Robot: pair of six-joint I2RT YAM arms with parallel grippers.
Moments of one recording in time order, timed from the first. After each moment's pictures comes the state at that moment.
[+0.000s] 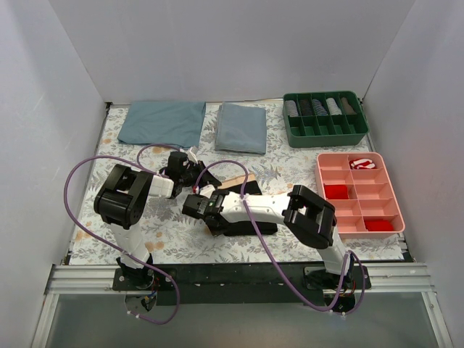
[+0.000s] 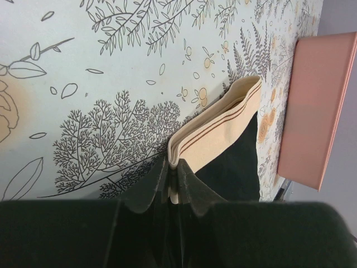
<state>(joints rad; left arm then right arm) -0.32 1.84 0.73 0.45 0.55 -0.77 1.27 2.05 1.52 -0.87 0.30 0.73</state>
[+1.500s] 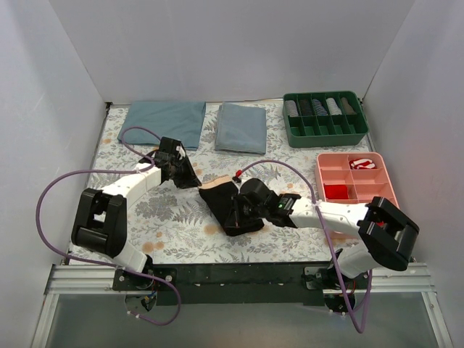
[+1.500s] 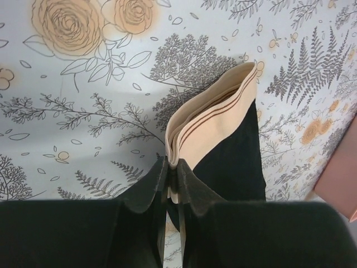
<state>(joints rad) -0.29 1.53 0.93 -0.39 0.25 -0.68 1.06 1.45 0.80 -0.10 -0.14 0.78</state>
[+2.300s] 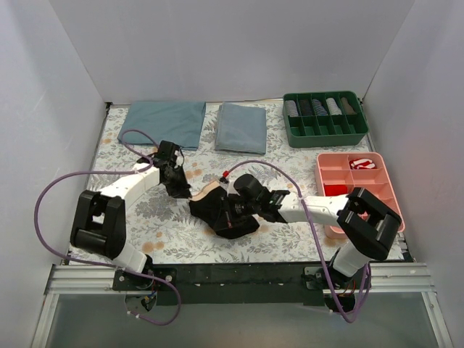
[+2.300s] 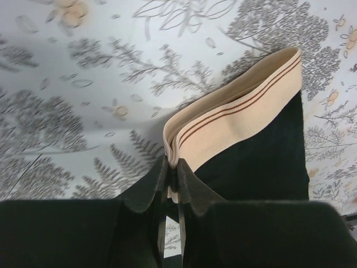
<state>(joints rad) -0.30 1.57 0.98 -0.60 0.16 -0.60 1.01 1.58 0.82 0.07 -0.40 0.75</state>
